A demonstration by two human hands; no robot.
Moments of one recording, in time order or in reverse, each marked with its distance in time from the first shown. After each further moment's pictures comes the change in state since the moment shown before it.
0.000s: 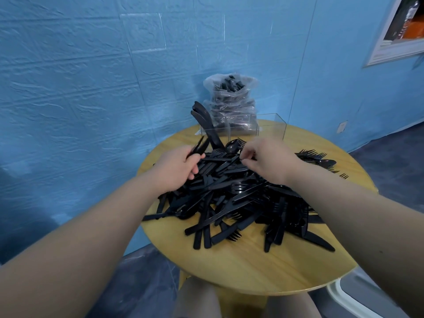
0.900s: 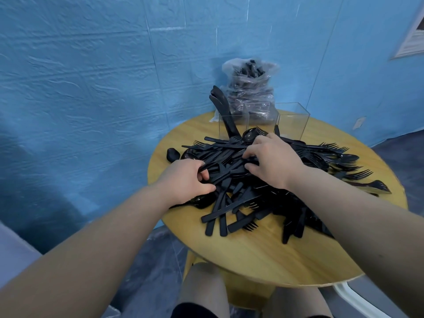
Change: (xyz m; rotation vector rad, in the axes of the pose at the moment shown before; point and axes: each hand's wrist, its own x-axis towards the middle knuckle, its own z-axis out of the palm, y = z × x) left_hand -0.030 -0.039 0.018 0.270 -0.049 0.001; right_hand 0.002 -0.018 0.036 -0.191 -0.043 -0.071
